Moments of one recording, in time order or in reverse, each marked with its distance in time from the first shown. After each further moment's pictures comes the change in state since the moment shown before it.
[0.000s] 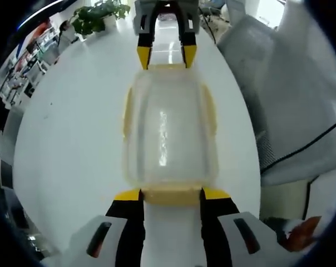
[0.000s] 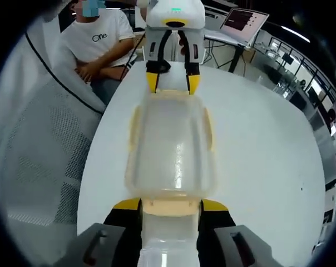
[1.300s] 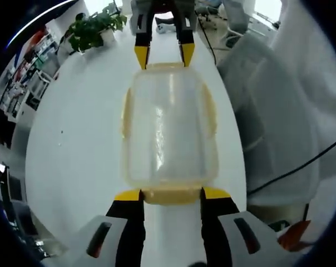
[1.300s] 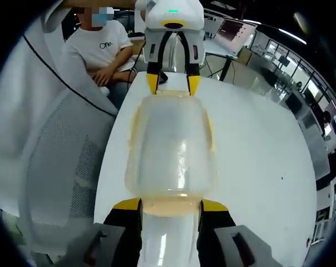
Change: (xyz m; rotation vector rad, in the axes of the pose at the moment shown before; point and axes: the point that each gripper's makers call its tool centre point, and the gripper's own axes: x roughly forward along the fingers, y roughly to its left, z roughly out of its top) left arm -0.042 0.011 0.089 0.047 0.015 0.030; right arm -0.094 -0.004 -0.027 0.004 -0.011 -0.024
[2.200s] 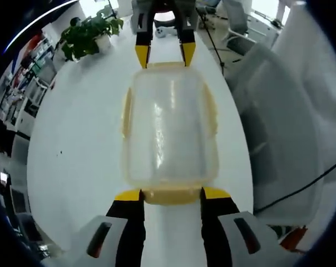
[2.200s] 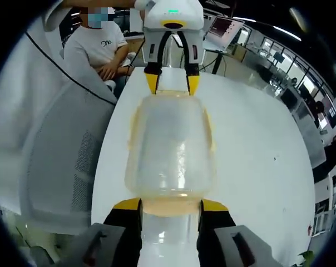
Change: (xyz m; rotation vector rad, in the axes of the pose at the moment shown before) left arm 0.026 0.017 0.057 0.029 0.005 -0.003; right arm -0.029 -0.006 -0.054 0.027 0.010 -0.024
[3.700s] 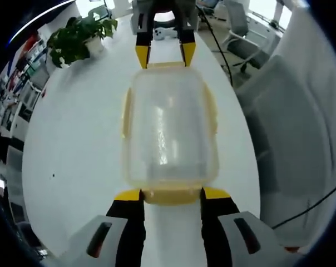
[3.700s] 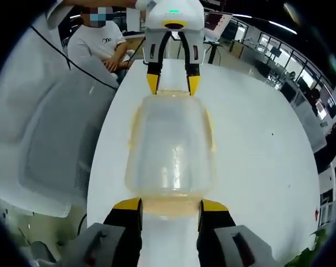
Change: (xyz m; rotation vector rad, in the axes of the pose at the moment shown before) left arm 0.048 0.011 0.064 0.012 -0.018 -0.034; right arm -0.015 -0.003 -0.080 0.038 0.001 0.018
